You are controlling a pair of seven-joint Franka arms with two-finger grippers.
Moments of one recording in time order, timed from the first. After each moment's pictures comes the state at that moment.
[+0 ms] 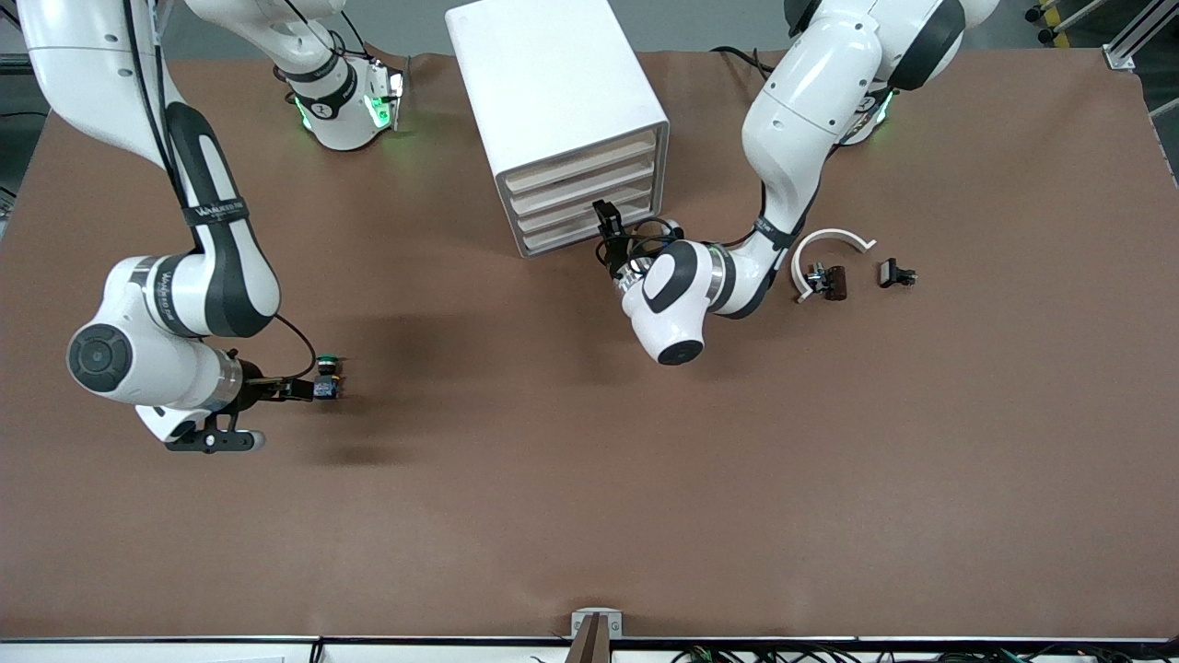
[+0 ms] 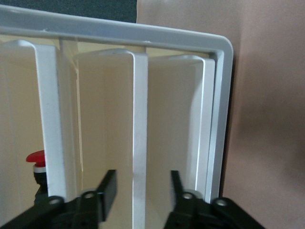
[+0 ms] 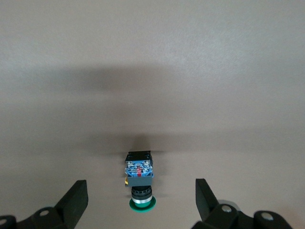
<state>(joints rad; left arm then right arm) -0.61 0.87 -0.09 -1.52 -0.87 1.54 -2.26 0.08 0.51 -0.06 -1.72 0.06 2.11 0.00</state>
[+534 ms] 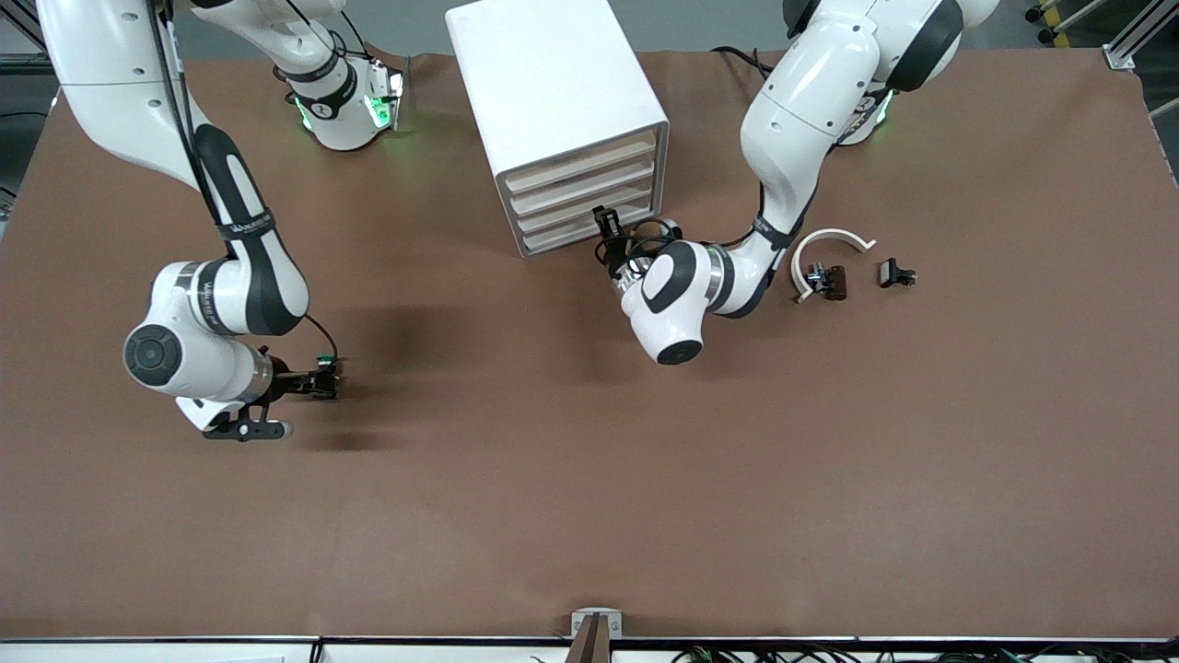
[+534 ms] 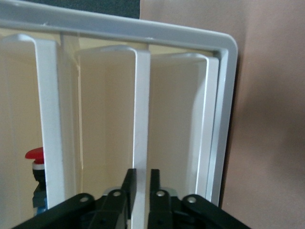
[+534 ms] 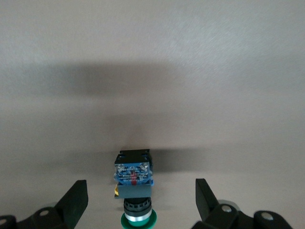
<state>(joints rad) -0.61 0.88 -0.09 -1.52 -0.89 1.54 -2.28 0.10 0.53 -0.06 -1.88 0.06 2.28 0.00</state>
